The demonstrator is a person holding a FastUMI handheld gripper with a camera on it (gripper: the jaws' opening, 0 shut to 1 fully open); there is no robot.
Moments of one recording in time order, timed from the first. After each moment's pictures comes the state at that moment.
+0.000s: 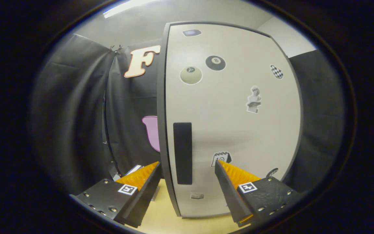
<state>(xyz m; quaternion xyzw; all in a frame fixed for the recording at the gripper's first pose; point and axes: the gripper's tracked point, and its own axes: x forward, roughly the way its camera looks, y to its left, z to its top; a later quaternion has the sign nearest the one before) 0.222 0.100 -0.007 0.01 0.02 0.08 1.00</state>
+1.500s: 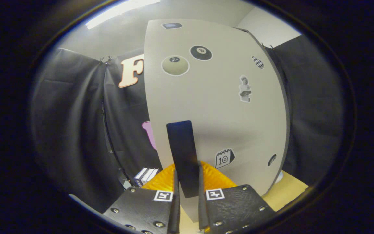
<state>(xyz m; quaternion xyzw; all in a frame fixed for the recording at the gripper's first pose) 0.156 0.065 -0.011 0.08 0.02 0.07 0.99</state>
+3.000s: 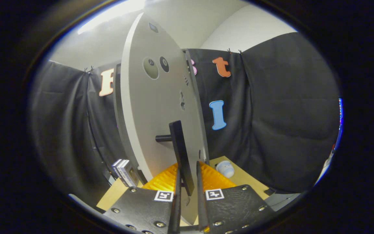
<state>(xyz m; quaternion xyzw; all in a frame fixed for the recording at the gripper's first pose) -0.009 -0.177 0.001 0.07 0.03 -0.02 1.00</state>
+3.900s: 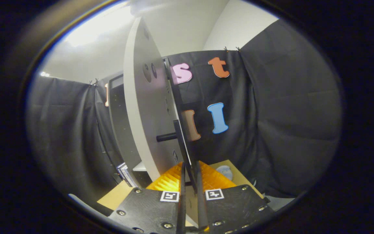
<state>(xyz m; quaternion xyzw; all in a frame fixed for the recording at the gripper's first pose) -0.003 -0.289 0.007 0.11 0.01 0.06 0.99</state>
